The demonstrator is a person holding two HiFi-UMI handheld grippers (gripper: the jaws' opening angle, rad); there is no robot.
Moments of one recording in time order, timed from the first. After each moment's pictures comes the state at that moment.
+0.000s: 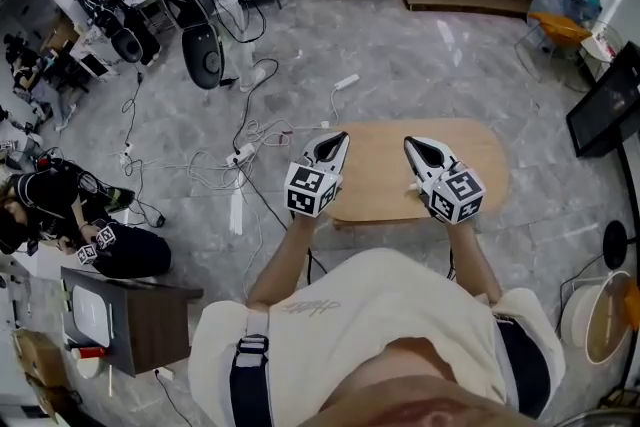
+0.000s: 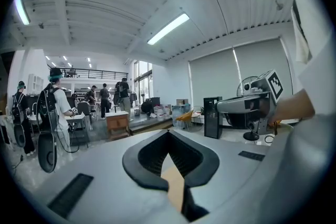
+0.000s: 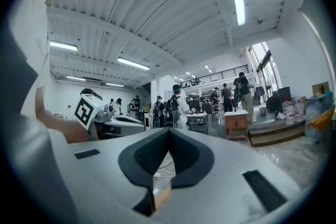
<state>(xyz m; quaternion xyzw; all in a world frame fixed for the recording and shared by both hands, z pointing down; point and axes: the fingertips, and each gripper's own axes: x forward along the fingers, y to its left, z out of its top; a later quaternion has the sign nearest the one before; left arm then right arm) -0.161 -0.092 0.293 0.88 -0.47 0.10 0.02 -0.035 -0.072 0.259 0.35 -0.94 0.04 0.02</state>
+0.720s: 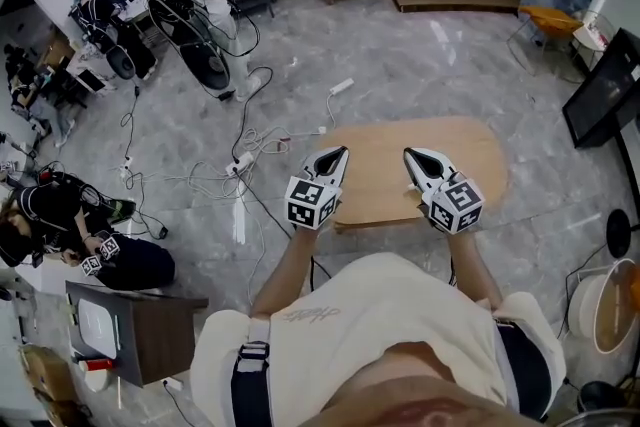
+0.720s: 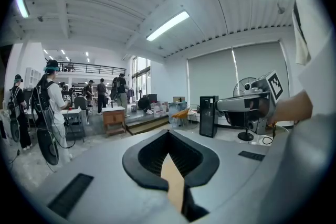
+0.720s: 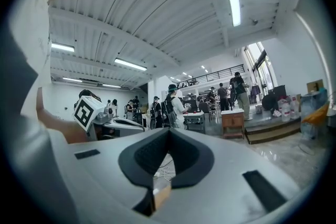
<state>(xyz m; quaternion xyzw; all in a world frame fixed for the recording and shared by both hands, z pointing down) -0.142 -0.070 0.311 0.88 -0.46 0.11 0.04 -0.013 -0.047 0.270 0.36 -0.93 0.05 0.01</state>
